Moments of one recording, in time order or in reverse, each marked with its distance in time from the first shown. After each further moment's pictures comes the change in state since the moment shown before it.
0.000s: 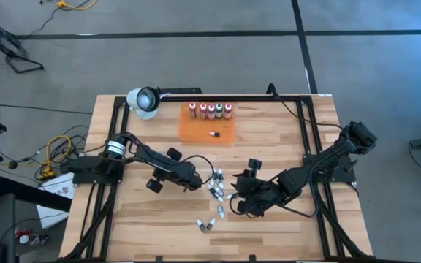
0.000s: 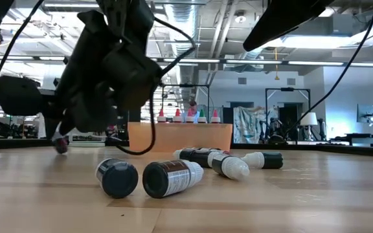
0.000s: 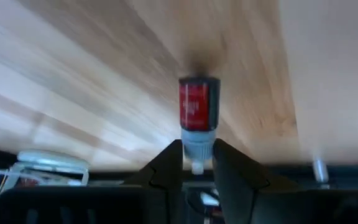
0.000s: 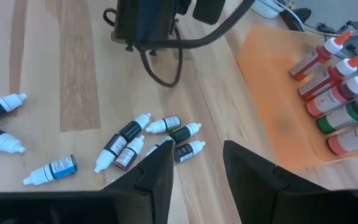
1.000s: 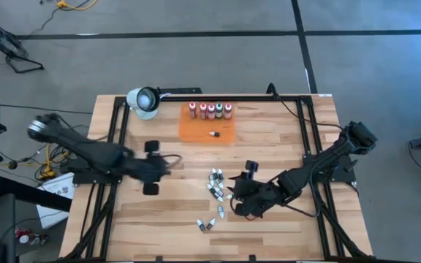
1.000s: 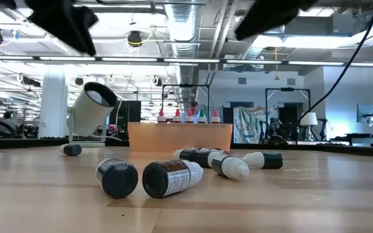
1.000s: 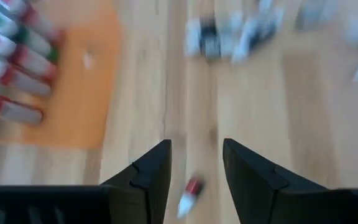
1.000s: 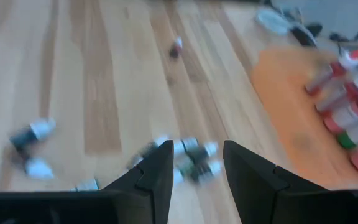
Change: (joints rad) left arm -0.184 -0.963 -0.379 0.690 -0.142 -0.379; right arm -0.002 0.004 0.000 0.118 -0.014 -0.028
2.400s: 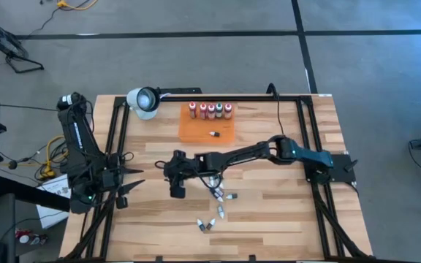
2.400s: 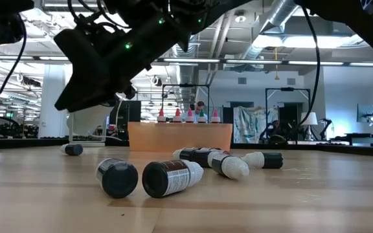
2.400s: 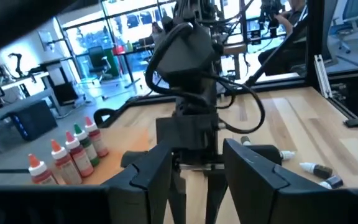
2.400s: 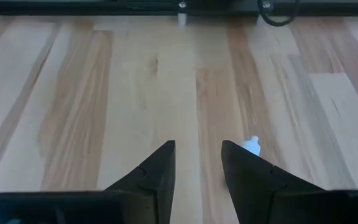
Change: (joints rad) left arm -0.891 -0.385 -0.498 0.419 -1.063 -0.333; right arm -0.427 0.833 0.848 0.202 -0.648 -0.348
